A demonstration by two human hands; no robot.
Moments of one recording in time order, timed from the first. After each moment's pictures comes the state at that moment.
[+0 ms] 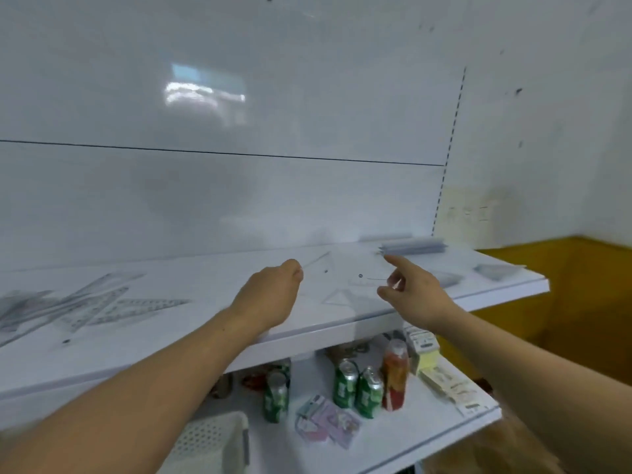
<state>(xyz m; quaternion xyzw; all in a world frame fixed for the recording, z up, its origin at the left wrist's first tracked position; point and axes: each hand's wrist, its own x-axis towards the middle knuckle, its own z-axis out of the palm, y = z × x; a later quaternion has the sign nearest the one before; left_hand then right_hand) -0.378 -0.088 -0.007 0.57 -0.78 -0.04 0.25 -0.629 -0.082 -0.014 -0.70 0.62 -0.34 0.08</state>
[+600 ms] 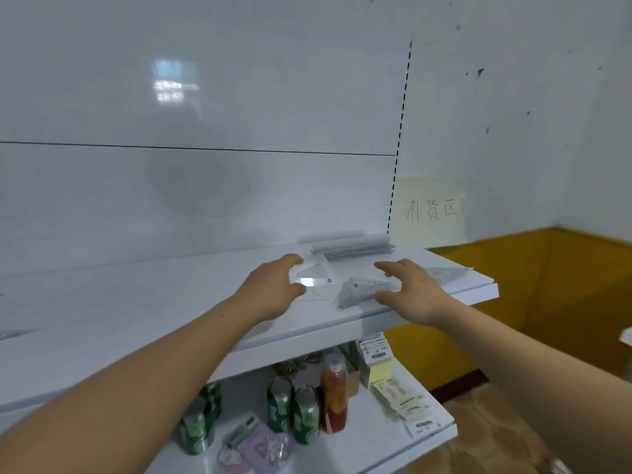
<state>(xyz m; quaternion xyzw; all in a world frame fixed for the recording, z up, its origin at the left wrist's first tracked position) -0.567 -0.161 -0.007 0.57 -0.78 -0.12 0.25 -0.815 -0.144 -0.023 -0.72 0.63 -0.28 0.09</state>
